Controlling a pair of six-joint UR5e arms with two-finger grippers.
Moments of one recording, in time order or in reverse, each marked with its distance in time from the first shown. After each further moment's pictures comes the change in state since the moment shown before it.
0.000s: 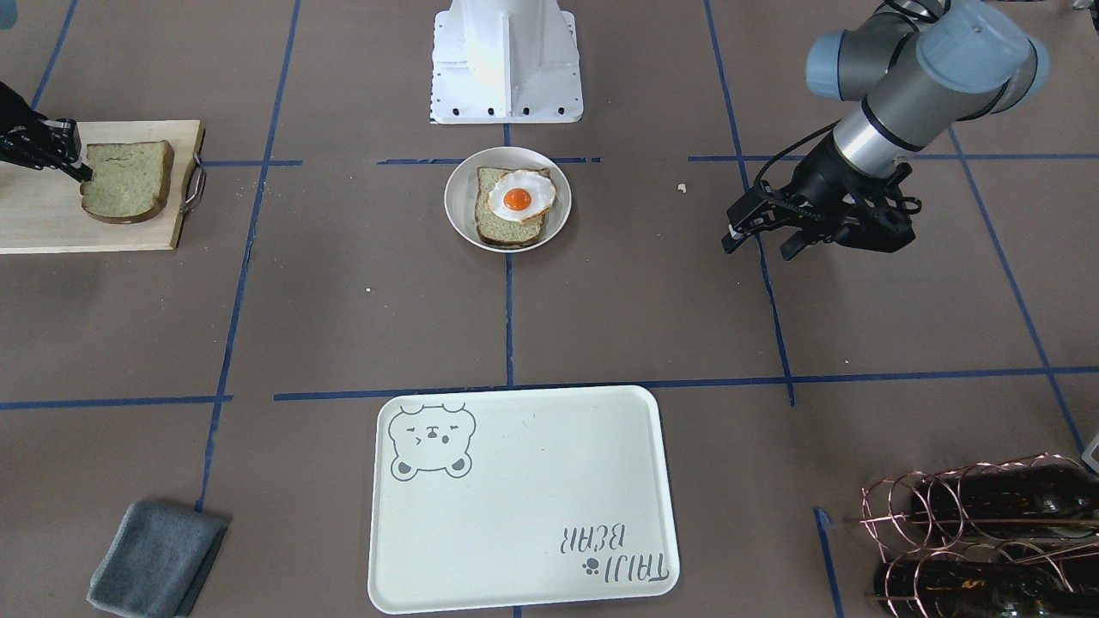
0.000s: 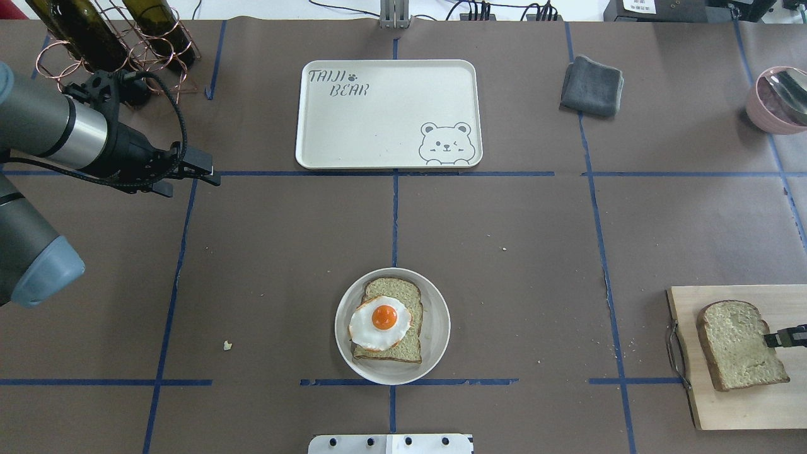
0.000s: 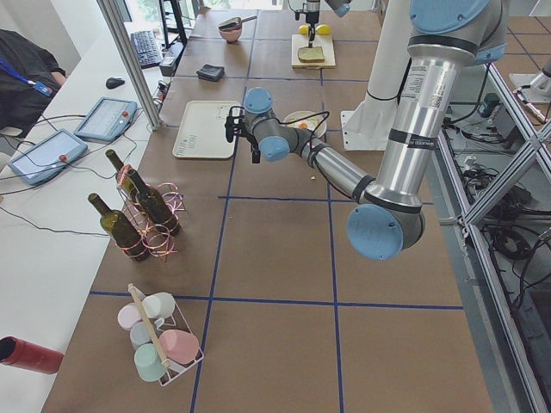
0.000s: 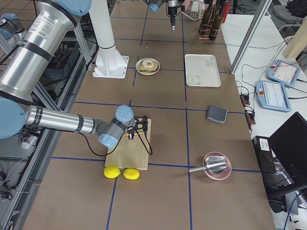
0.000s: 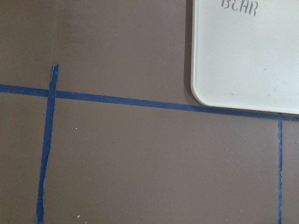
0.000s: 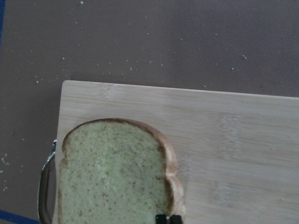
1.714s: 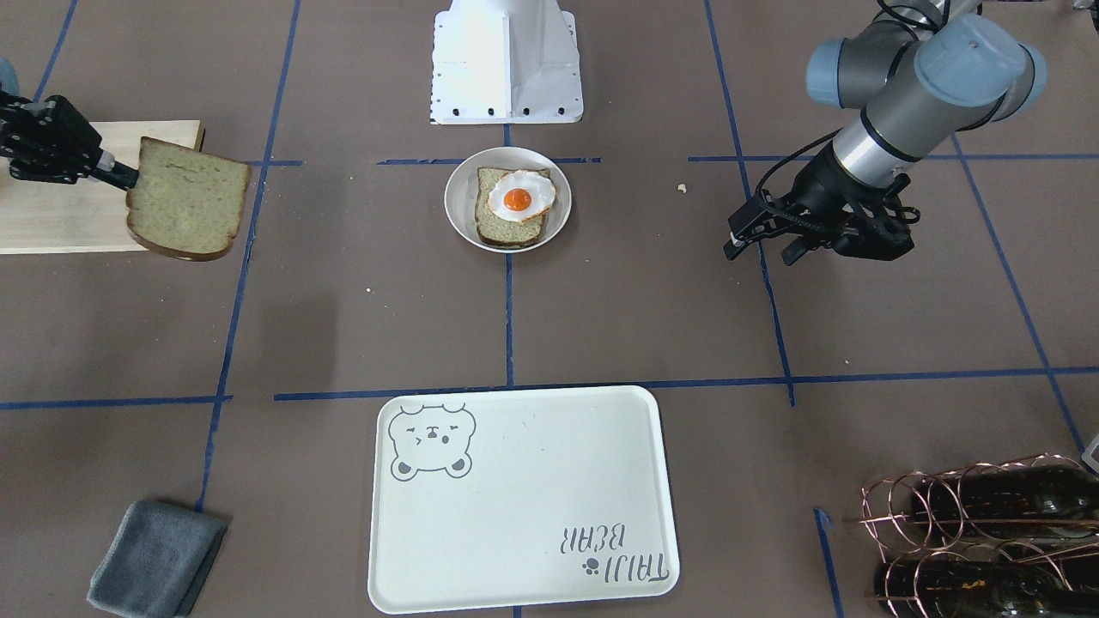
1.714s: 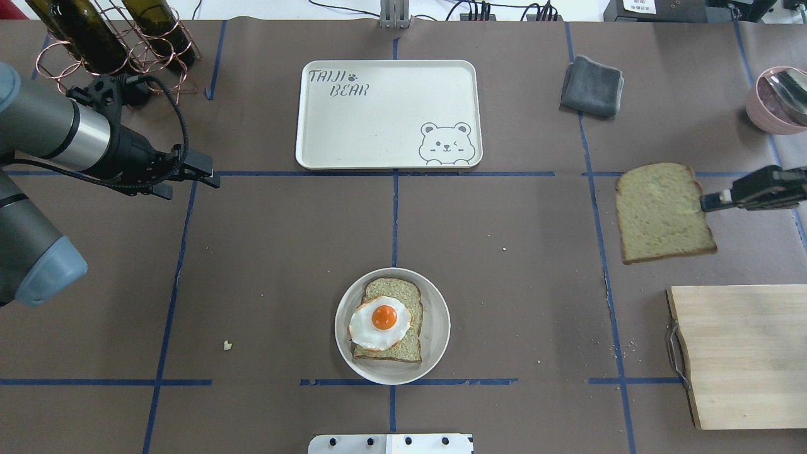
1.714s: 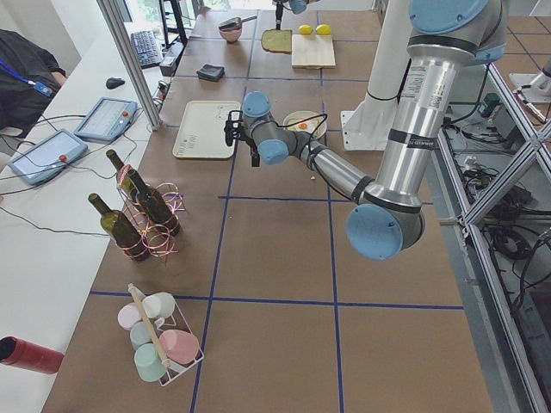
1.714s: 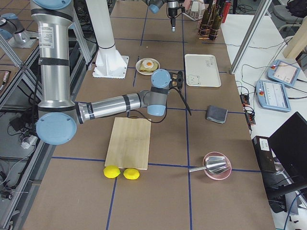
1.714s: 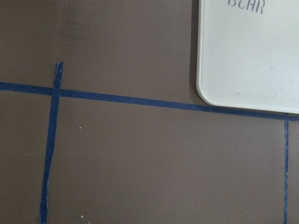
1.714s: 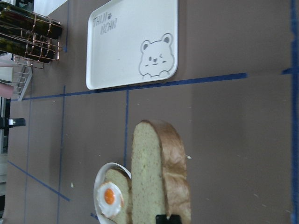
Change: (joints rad) left arm 0.003 -0.001 0.039 -0.022 -0.004 -0.002; right arm 0.287 0.591 0.023 0.064 0.390 0.534
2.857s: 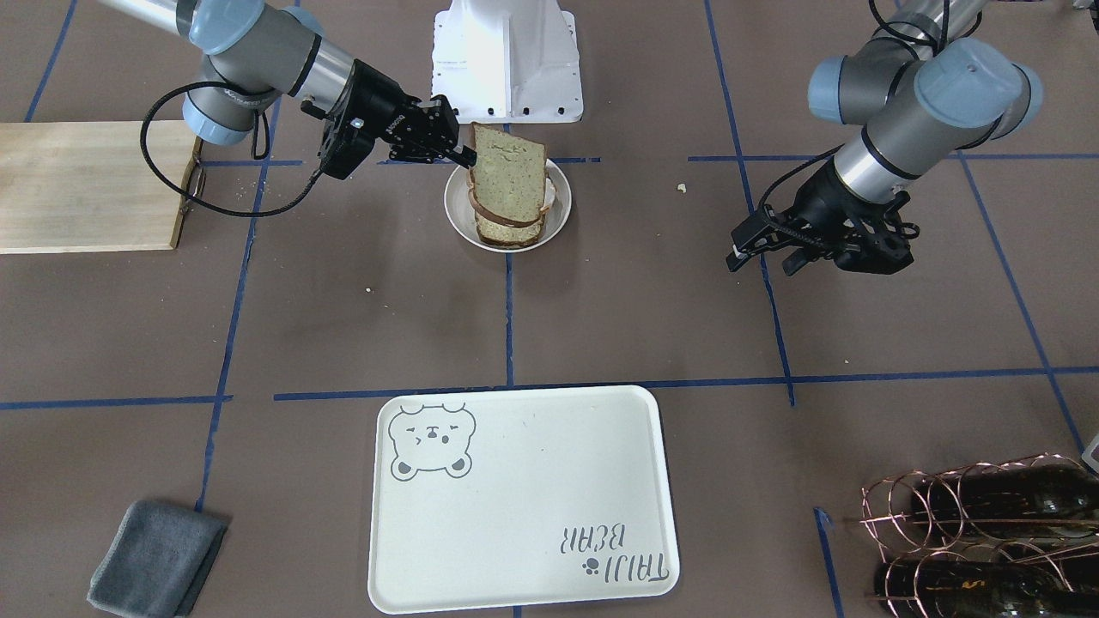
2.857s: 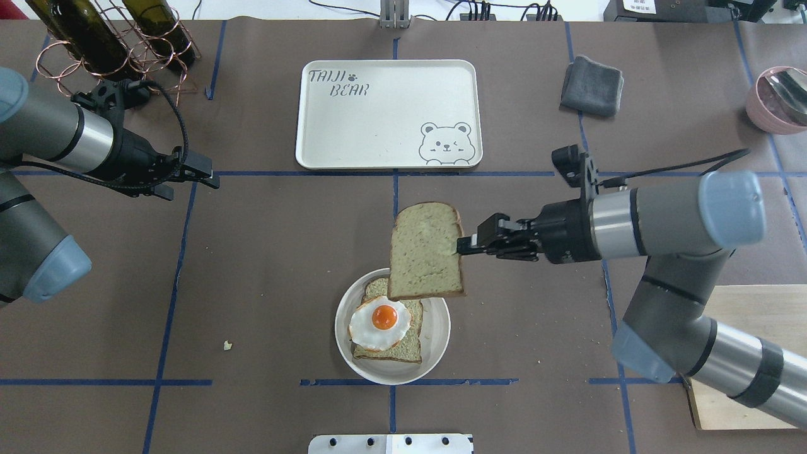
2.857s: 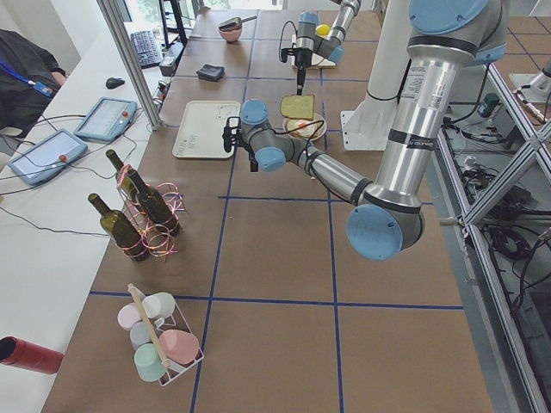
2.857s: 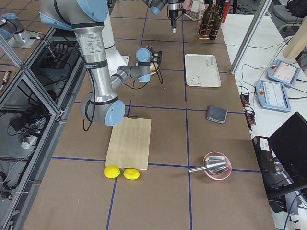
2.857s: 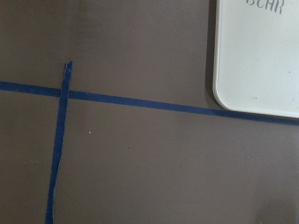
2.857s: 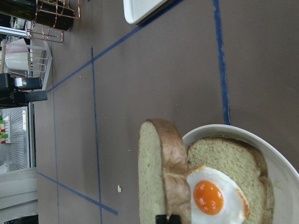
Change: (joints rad) left arm 0.002 0.000 0.042 -0.049 -0.003 -0.023; right arm -0.711 0.222 0.002 -0.107 -0.753 0.193
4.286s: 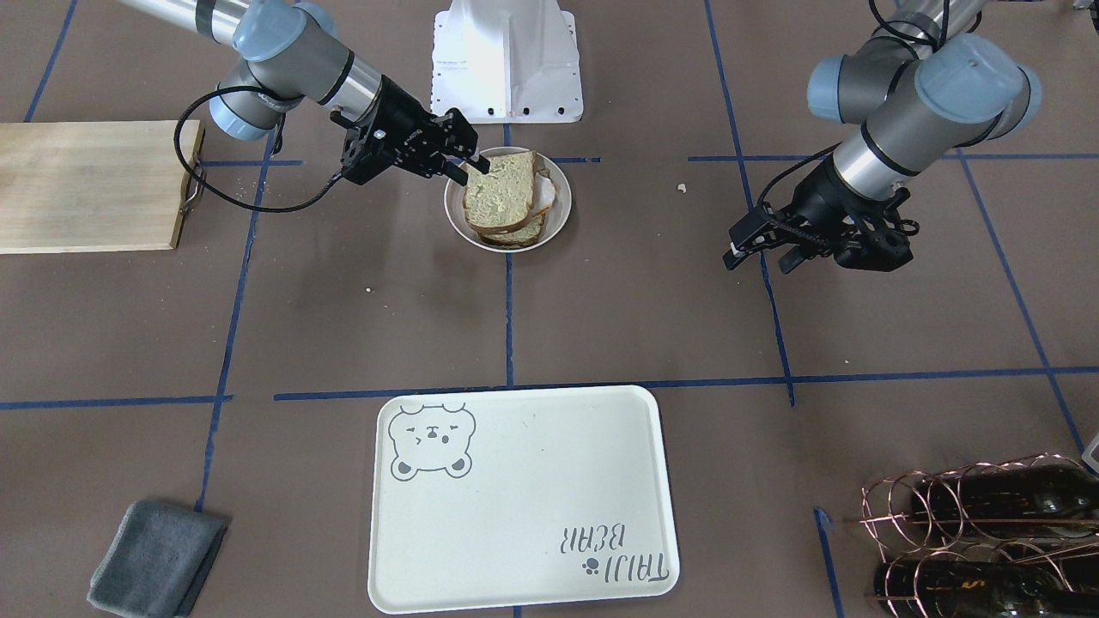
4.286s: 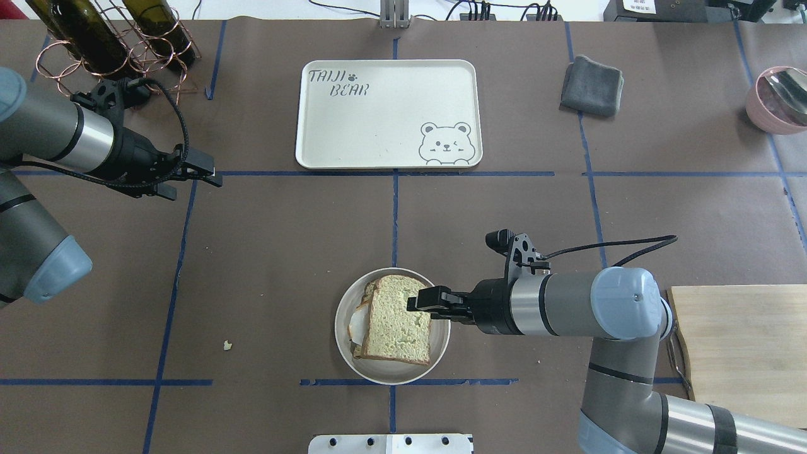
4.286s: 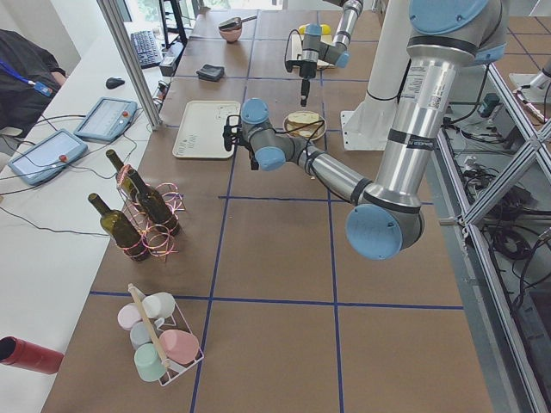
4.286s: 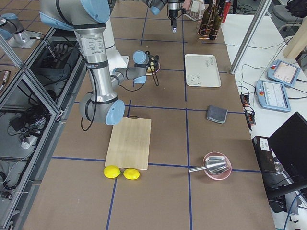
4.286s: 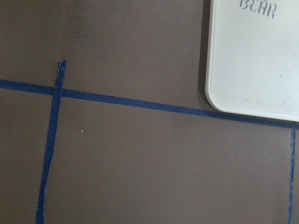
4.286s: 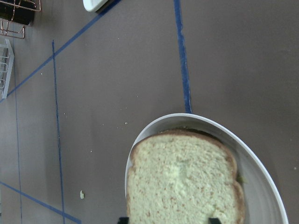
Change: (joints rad) left arm 0.001 -0.002 -0.002 -0.021 -0.001 -0.032; right arm -0.048 -0.001 -0.035 -0.053 -0.065 -0.012
